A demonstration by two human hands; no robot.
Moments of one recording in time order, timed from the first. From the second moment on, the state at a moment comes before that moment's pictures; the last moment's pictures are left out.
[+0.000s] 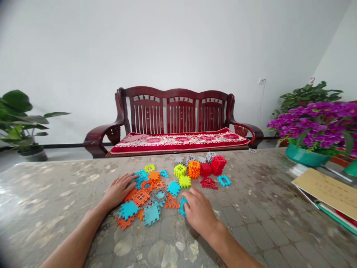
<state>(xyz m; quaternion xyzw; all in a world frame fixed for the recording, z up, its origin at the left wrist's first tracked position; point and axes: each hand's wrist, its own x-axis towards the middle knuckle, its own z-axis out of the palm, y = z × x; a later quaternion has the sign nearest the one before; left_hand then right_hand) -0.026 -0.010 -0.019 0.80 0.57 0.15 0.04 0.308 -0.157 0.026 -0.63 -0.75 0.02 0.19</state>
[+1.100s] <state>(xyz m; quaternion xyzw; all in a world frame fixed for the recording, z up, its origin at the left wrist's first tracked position) -0.027 -0.008 -0.021 0.81 0.56 0.16 0.03 0.362 -0.142 0.035 -0.60 -0.78 0.15 0.13</state>
